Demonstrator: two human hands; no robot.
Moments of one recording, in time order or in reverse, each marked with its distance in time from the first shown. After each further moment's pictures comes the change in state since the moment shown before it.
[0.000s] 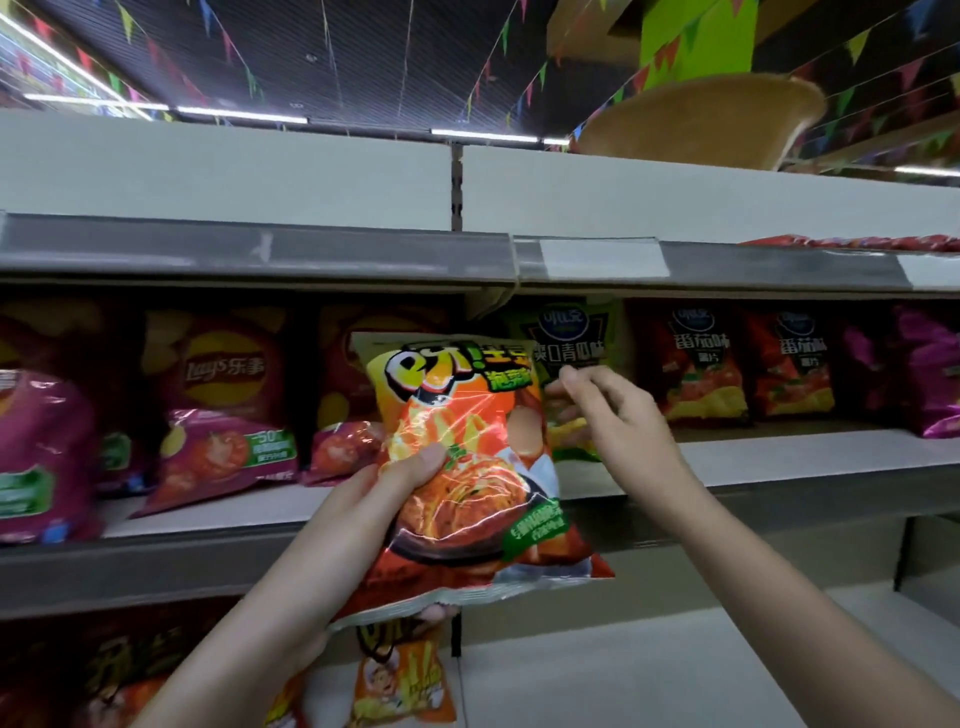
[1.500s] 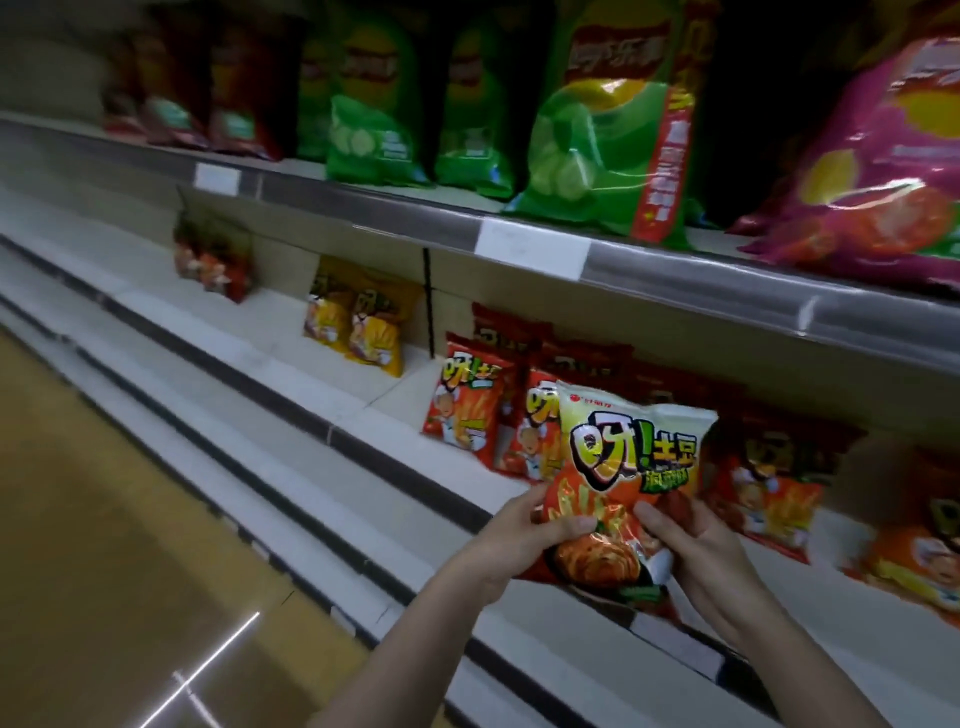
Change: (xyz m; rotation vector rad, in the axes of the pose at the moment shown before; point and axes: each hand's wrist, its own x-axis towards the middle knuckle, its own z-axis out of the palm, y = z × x) left_hand -0.197 -0.334 -0.252 -0.458 0.294 -0.431; right_hand -0.237 0.020 0.443 0.696 -0.753 0.695
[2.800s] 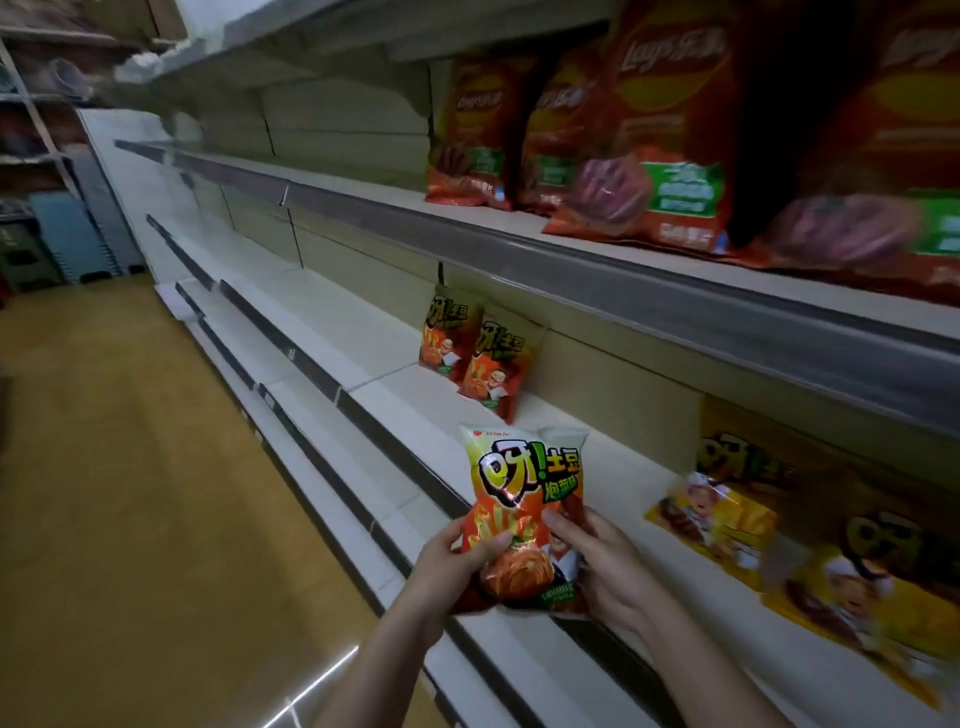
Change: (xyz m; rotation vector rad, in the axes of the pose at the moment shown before) left_hand 0.044 0.047 -0.749 -0.185 0.592 -0.120; right_hand 0.450 0.146 0.677 0.005 -0.387 0.312
